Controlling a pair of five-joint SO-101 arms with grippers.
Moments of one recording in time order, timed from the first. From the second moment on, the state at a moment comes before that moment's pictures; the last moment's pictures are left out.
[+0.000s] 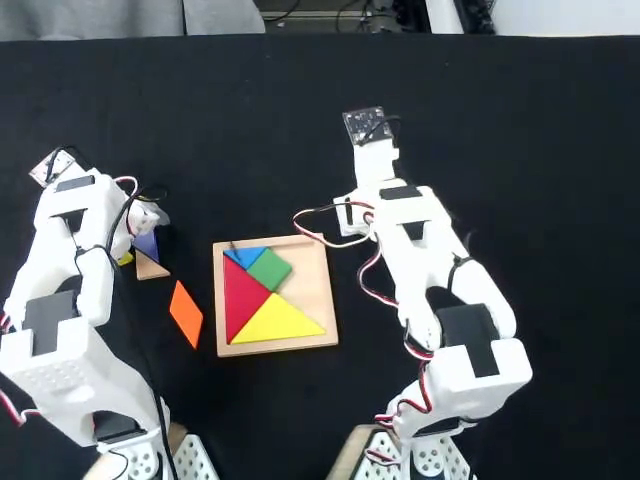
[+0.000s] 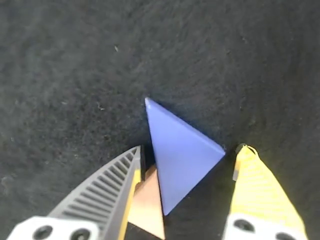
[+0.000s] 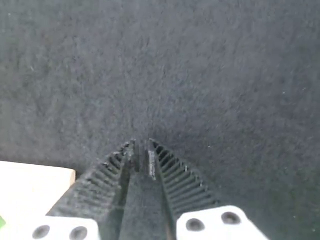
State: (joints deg) left arm -20.1 16.3 19.7 54.7 34.6; right arm -8.1 8.4 30.7 34.9 4.1
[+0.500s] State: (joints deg) left arm -20.7 16.7 19.0 54.7 39.4; right arm -8.1 8.4 30.7 34.9 4.1
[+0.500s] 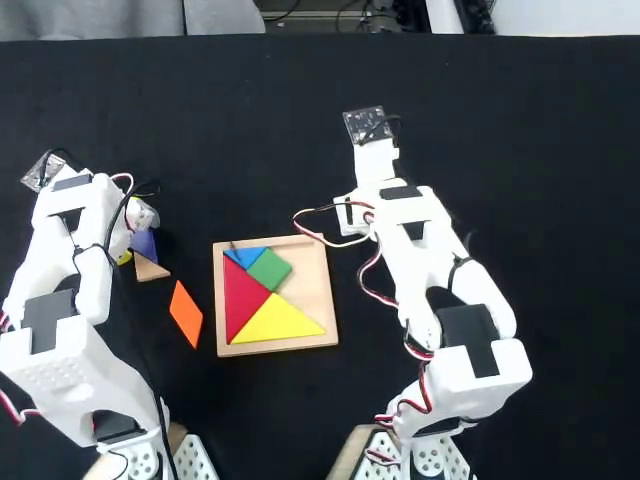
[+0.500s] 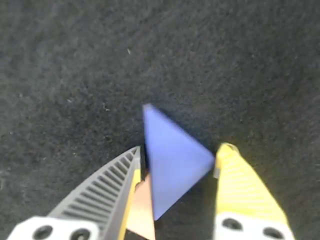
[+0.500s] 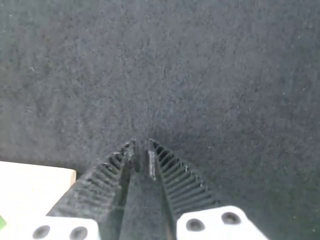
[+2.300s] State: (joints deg) left arm 24.2 -1.1 28.2 47.3 60.3; right arm 5.0 5.1 31.1 32.9 -5.7
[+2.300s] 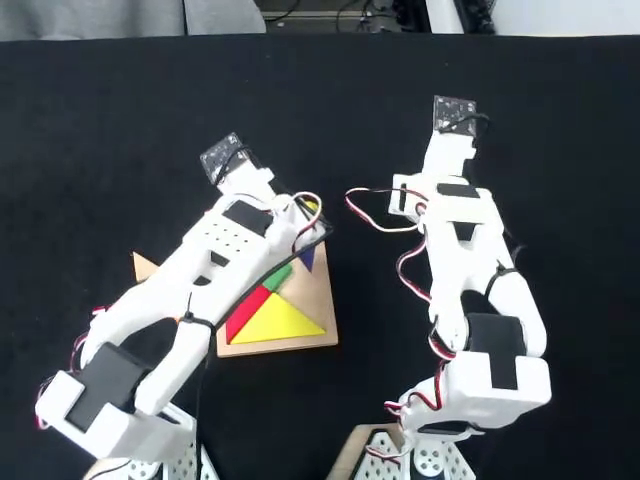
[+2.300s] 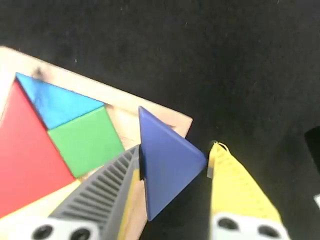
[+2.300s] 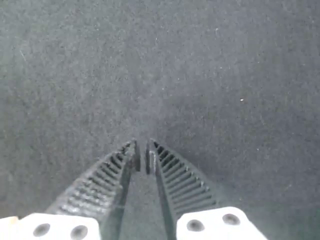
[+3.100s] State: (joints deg) left arm 28.7 6.5 28.1 50.5 64.3; right arm 4.9 5.1 31.1 31.6 -5.7
